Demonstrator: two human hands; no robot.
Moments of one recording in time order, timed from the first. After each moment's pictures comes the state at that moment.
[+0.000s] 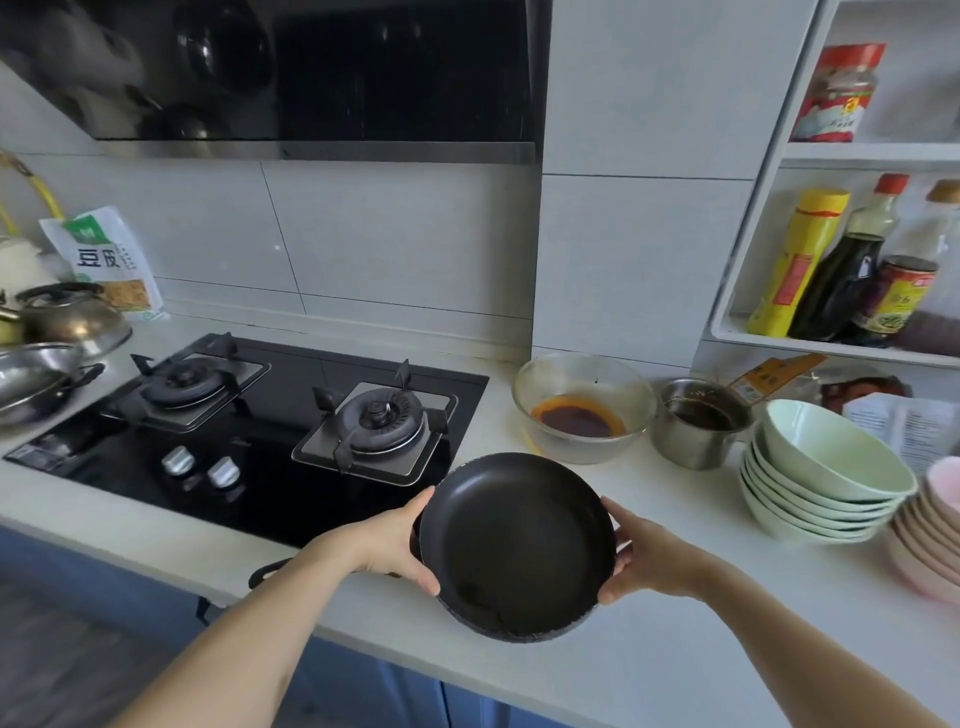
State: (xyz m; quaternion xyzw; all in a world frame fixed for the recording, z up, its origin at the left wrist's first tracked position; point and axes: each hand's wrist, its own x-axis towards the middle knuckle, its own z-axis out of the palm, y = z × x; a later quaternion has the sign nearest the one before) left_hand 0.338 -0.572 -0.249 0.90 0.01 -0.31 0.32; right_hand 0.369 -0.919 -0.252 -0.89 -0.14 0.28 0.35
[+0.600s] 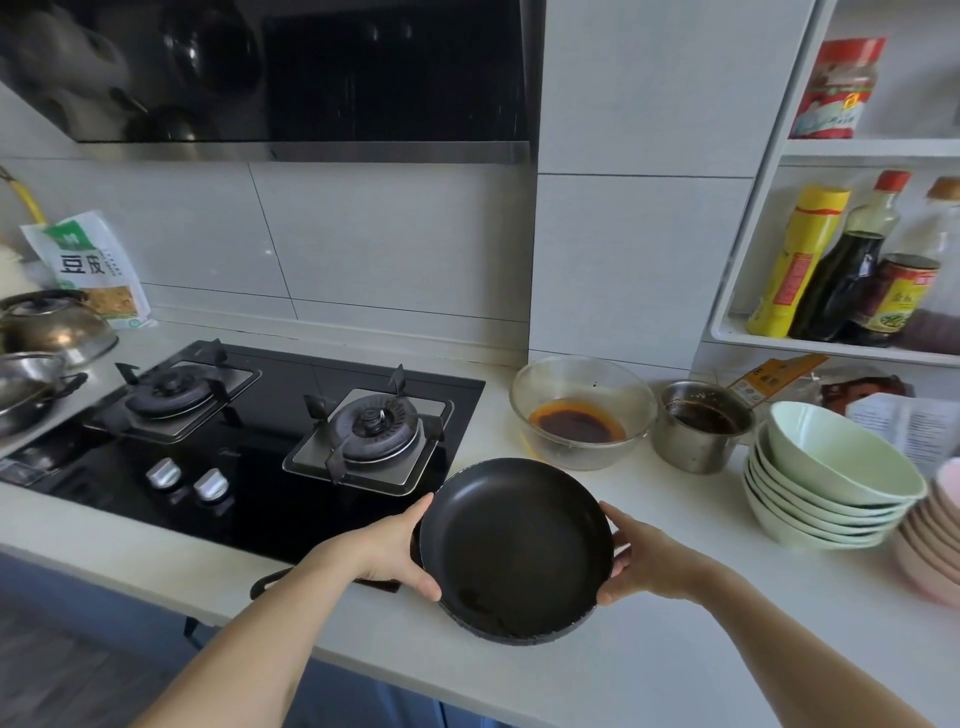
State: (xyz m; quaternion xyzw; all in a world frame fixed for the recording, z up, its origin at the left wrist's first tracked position) left_hand 0.357 -0.569 -0.263 0.91 0.03 -0.30 0.28; right_hand 0.386 -0.918 -0.269 -0.89 -0.12 0.28 0.33
